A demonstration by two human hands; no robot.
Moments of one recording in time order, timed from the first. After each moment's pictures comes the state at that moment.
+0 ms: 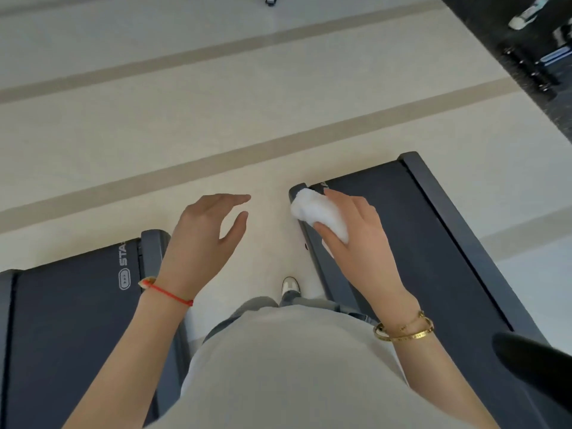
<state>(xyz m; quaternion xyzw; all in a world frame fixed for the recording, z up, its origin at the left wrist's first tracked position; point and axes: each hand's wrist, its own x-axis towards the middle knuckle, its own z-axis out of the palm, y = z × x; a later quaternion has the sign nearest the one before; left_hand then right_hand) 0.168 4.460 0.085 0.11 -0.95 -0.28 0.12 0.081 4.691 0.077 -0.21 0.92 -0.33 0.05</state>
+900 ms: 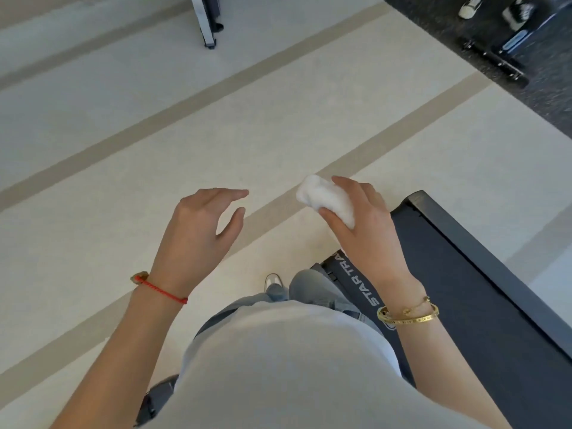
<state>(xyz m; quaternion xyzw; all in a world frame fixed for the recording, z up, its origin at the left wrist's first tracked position) -0.306 4.202 0.096 -0.06 -0.97 -0.23 0.09 -0.341 4.454 0.077 -0.07 0.93 -0.35 -0.01</state>
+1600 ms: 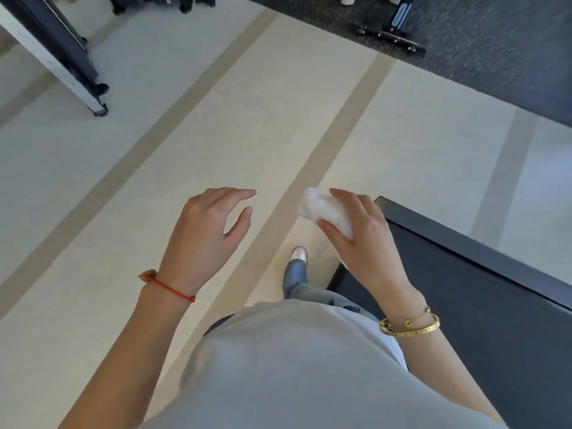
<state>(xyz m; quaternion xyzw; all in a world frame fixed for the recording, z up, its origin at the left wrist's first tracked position) -0.653 4.265 0.085 -0.26 -0.93 -0.27 0.02 -0.571 4.499 0.066 0.12 0.93 -0.34 -0.05</state>
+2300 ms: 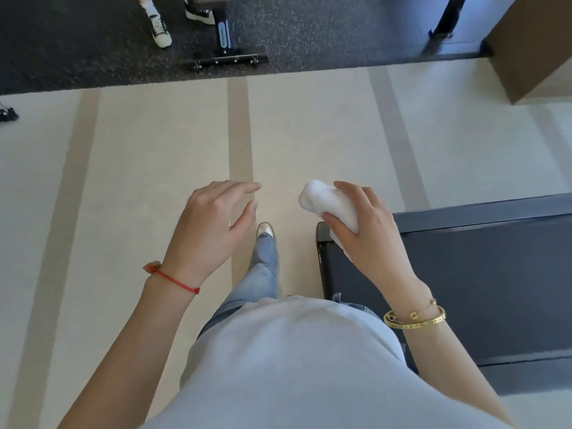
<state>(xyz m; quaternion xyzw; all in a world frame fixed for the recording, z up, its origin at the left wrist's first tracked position) -0.968 4.580 0.085 -0.55 -0.79 -0.27 -0.08 -0.758 4.716 0.073 0.42 0.84 -0.30 -0.15</state>
